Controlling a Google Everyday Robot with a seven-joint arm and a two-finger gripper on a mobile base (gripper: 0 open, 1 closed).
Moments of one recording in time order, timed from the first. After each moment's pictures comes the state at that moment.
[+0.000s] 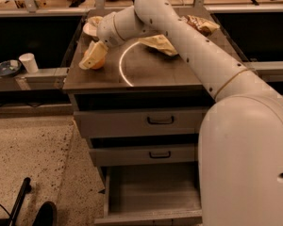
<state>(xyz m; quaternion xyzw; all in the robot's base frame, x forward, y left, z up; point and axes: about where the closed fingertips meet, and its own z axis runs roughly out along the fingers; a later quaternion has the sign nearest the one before) 0.740 0.170 0.890 -0.64 0.56 0.24 0.47</state>
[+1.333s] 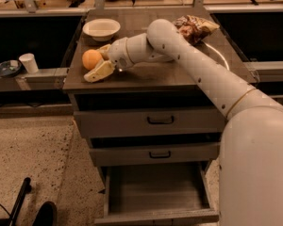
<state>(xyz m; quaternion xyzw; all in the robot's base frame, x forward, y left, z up) 0.724 0.153 0.827 -0.58 0.60 0.33 0.46</state>
